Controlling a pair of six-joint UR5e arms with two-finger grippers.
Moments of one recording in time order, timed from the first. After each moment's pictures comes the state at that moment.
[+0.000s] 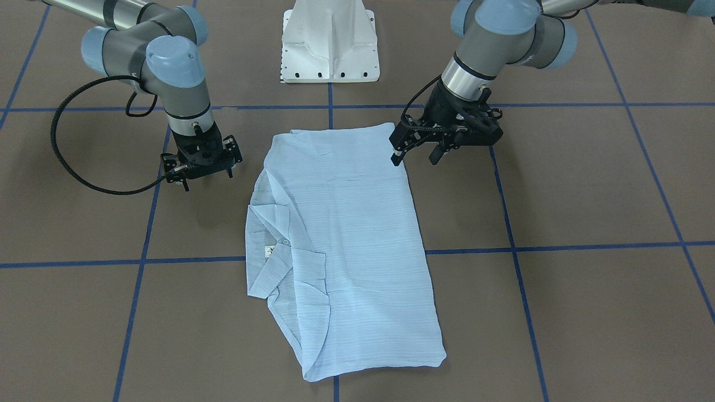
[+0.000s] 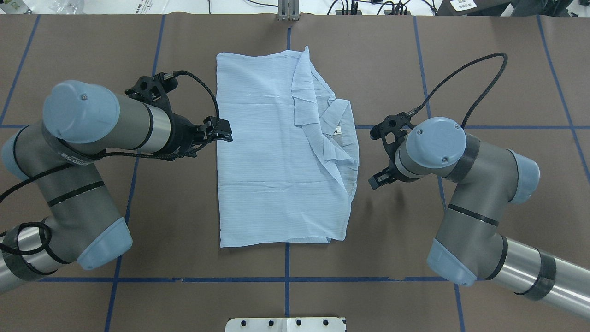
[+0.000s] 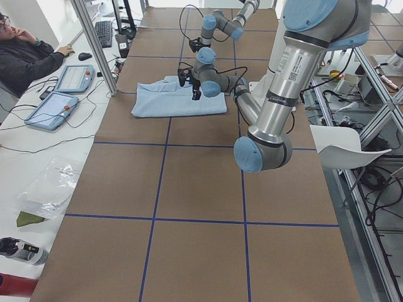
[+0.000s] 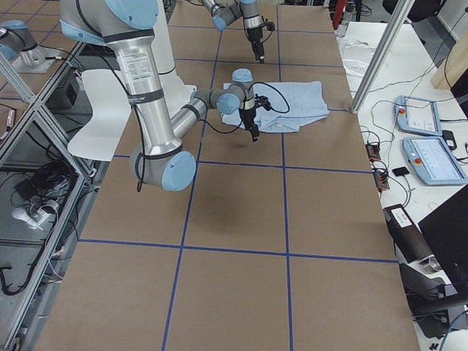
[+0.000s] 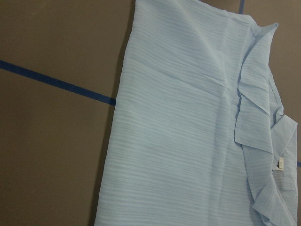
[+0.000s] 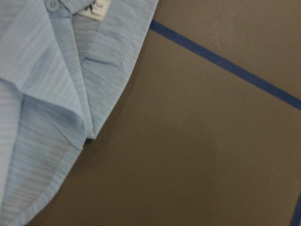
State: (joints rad) left arm -0.64 -1.99 -1.88 -1.98 -1.87 -1.54; right arm 0.57 -1.21 1.84 -1.52 1.74 0.70
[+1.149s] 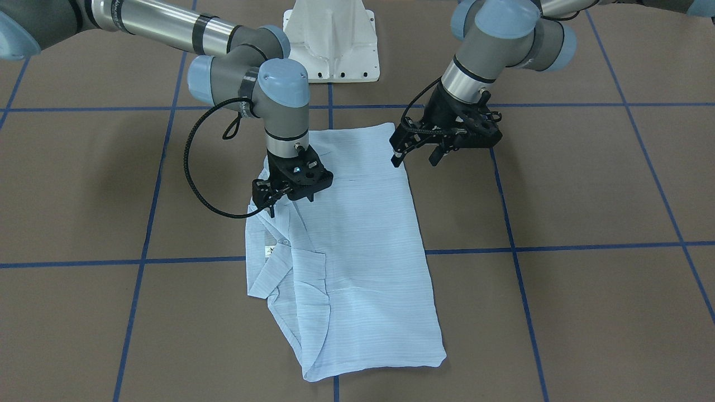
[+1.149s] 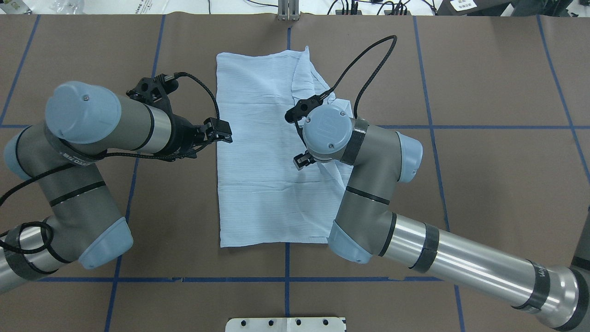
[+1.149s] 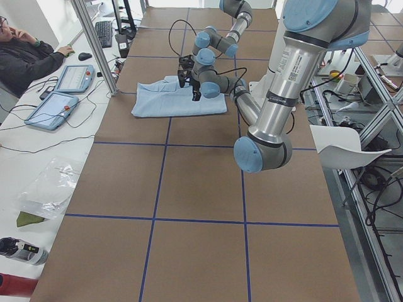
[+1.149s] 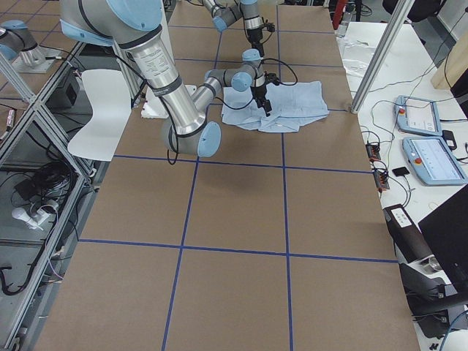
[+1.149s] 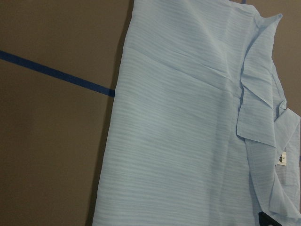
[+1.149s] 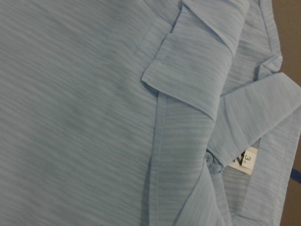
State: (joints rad) left arm -0.64 -1.99 -1.86 -1.99 -1.88 -1.54; right arm 0.50 -0.83 1.49 -1.50 1.62 0.69
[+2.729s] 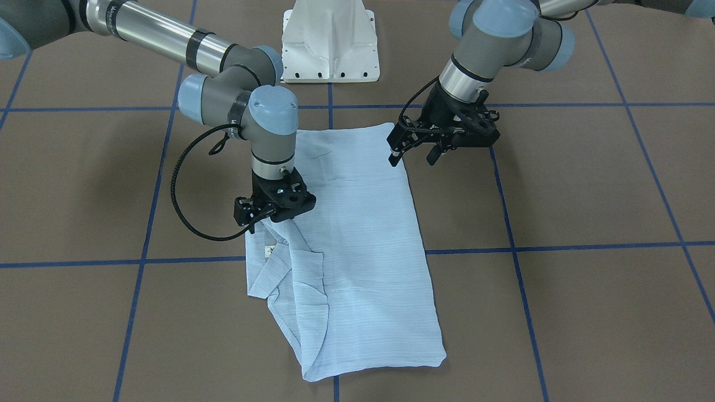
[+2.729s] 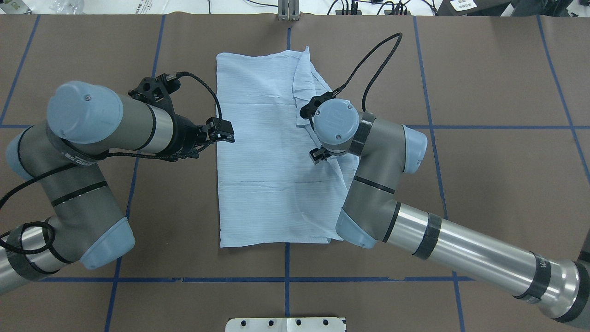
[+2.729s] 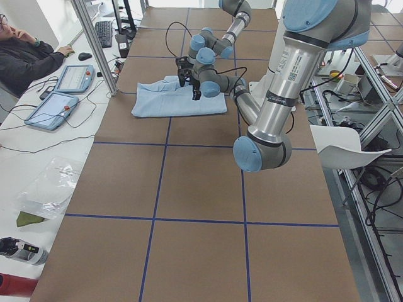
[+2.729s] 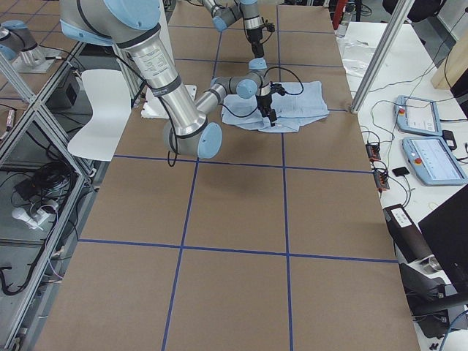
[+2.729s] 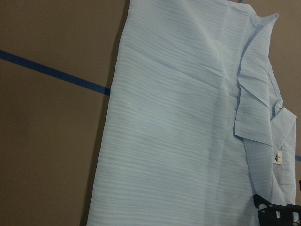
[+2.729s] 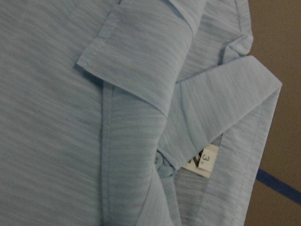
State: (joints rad) left arm -0.64 -2.00 -1.86 -1.99 -1.88 -1.54; right arm 0.55 -0.85 1.43 -1.50 1.63 0.65
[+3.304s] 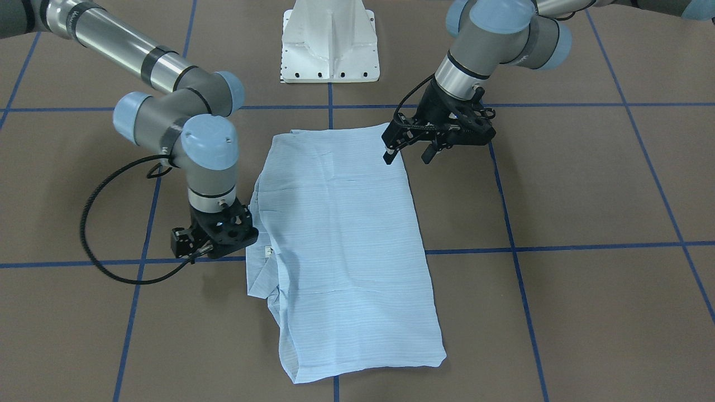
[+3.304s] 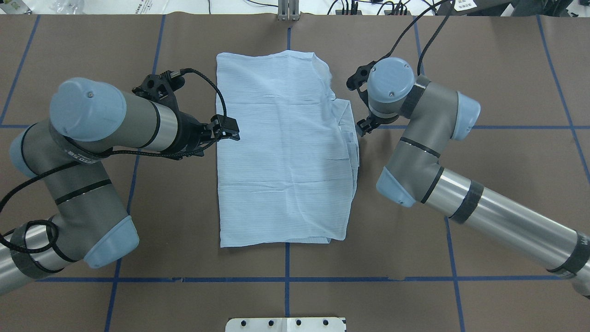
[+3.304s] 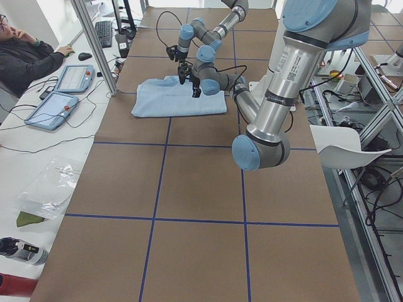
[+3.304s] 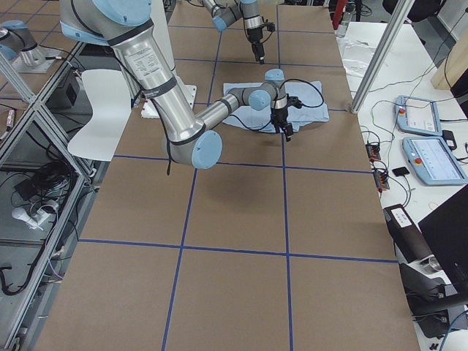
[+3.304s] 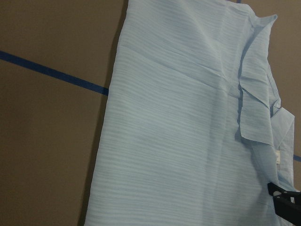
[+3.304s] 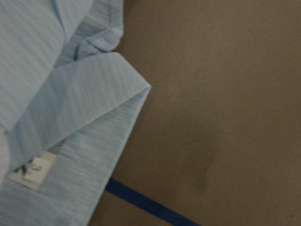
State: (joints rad) left arm -0.64 -2.02 -1.86 -1.99 -1.88 -1.55; right arm 0.72 -0.94 1.43 -1.49 1.71 0.46
